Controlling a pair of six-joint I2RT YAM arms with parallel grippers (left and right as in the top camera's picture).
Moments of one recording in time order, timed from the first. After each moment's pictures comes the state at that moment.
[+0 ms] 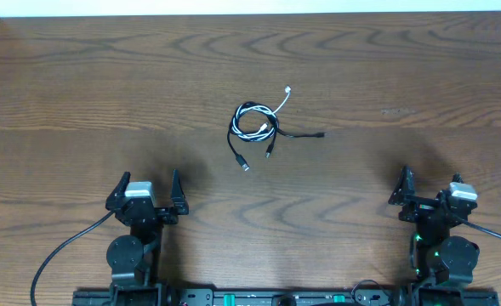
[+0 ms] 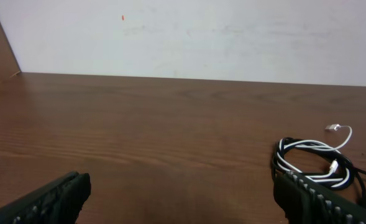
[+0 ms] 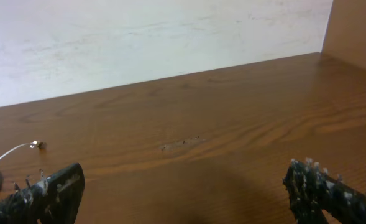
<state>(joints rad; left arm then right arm) 0.04 0.02 0.02 -0.11 0.03 -0.03 -0.08 0.02 0.01 -0.07 0.06 0.15</state>
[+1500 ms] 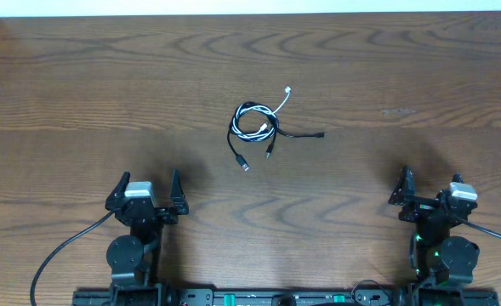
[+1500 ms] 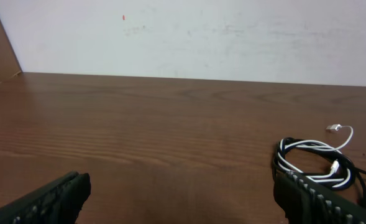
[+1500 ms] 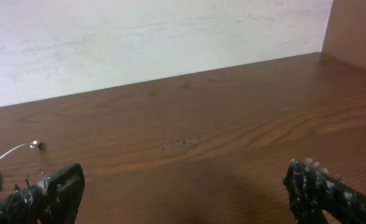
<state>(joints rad) 0.04 0.02 0.02 -0.11 0.03 -0.03 -0.08 0.02 0.01 -0.07 0.06 0.15</state>
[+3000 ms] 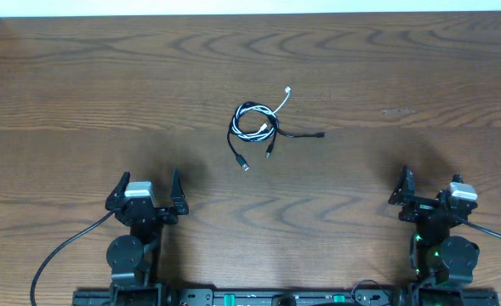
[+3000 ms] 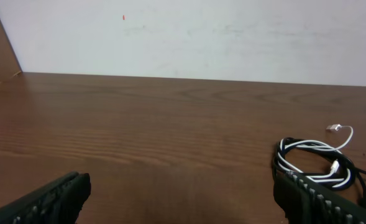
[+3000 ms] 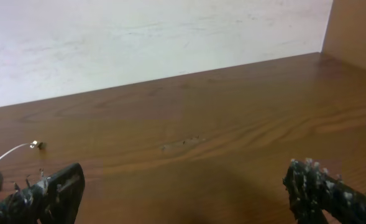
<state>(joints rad) 0.04 0.02 0.02 -0.11 0.03 -0.03 -0.08 0.02 0.01 -0.07 0.06 0.15</state>
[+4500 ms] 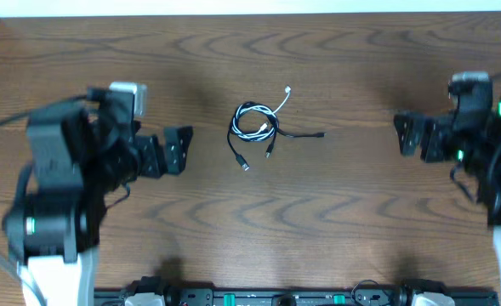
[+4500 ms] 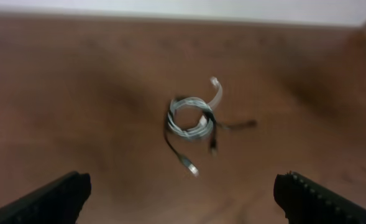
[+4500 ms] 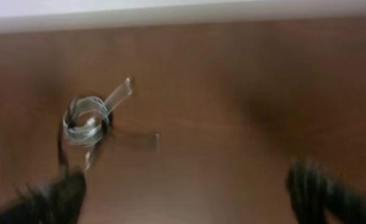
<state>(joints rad) 0.04 1.05 1.39 -1.09 0.41 -0.02 -0.08 1.09 1.28 -0.92 -0.28 0.00</state>
